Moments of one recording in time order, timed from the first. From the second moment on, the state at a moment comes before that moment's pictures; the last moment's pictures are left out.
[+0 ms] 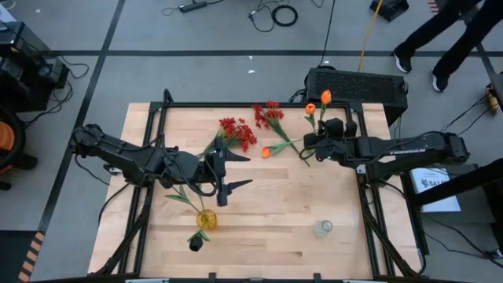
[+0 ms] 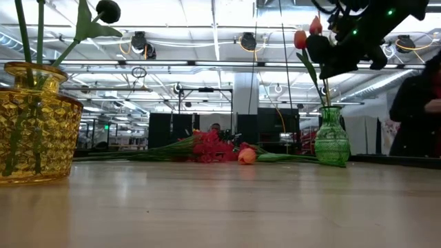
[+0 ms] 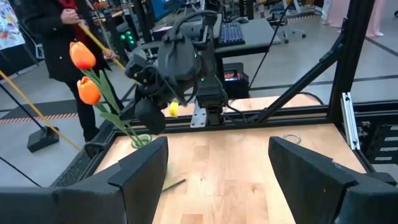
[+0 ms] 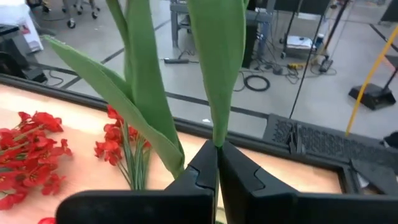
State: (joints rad) left arm -0.32 1.36 1.29 -0.15 -0.43 0.06; right arm -0.03 1.03 0.72 -0.55 1.08 0.83
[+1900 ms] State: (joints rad) left arm -0.18 1.54 1.29 -0.01 -0.46 0.06; right arm 0.61 0.76 0.72 -0.47 0.94 0.41
